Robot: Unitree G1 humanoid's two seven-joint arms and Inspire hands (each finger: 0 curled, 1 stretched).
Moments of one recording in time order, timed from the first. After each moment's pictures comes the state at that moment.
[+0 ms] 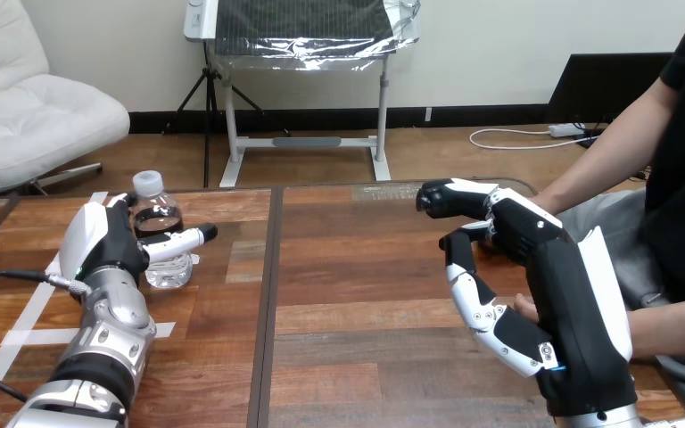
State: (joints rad) left arm -0.75 0.31 -0.06 1.25 0.32 0.01 0.34; right arm 0.31 -0.11 0.09 -0.28 -0.25 -0.55 -0.01
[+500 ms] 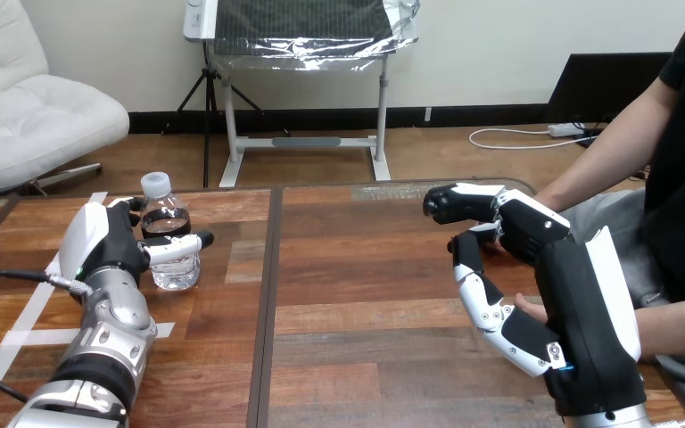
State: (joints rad) left arm -0.75 0.31 -0.06 1.26 0.32 -0.01 0.37; right arm 0.31 -0.12 0.07 -0.28 -0.24 -0.55 -0.01
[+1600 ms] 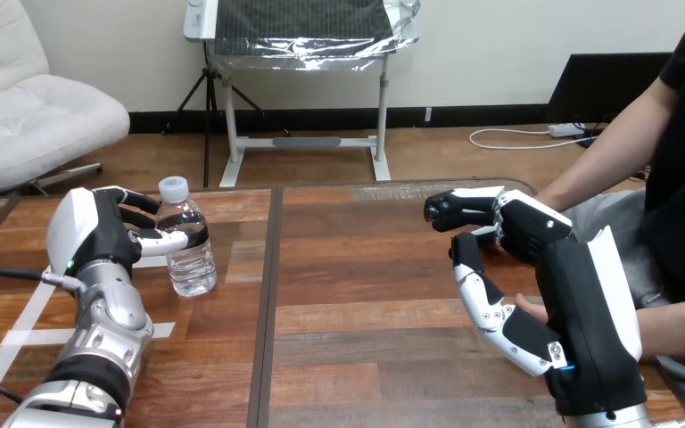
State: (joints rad) left arm -0.75 0.32 -0.06 1.27 0.32 -0.08 0.43; right arm 0.31 -0.12 0.07 -0.28 -0.24 -0.55 -0.01
